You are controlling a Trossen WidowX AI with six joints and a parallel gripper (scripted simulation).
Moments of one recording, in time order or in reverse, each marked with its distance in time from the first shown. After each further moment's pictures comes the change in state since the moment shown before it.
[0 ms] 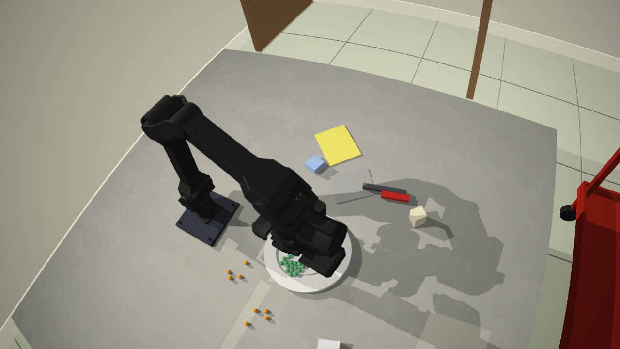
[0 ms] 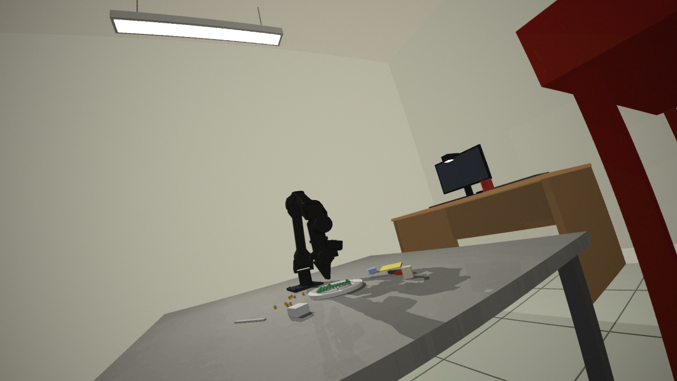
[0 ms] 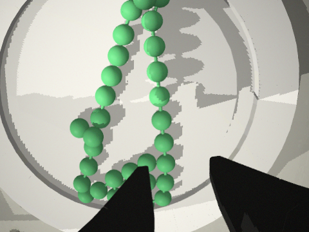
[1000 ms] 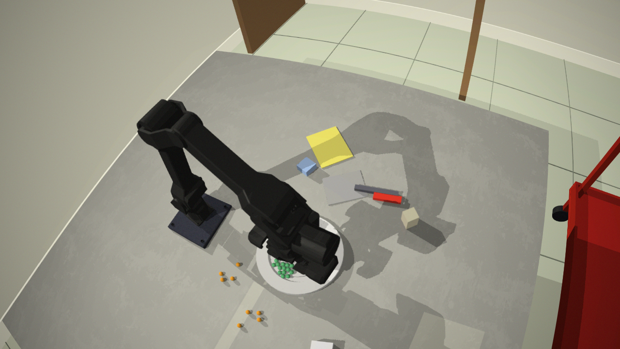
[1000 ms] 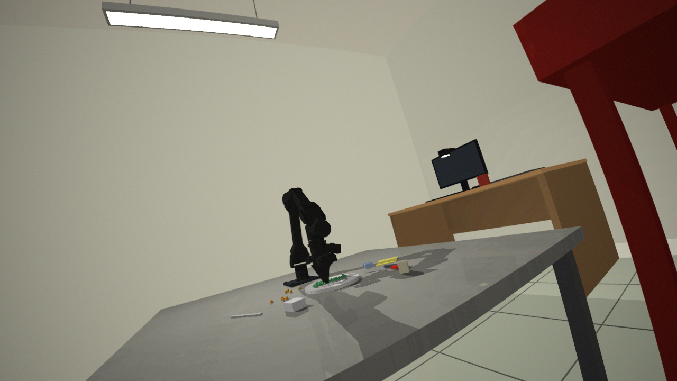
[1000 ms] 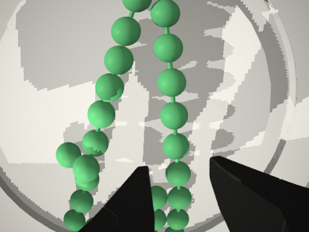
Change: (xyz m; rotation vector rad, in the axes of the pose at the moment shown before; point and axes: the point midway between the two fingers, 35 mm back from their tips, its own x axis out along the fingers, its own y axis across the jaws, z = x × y) arm 0.032 0.002 0.000 -0.004 0.000 0.007
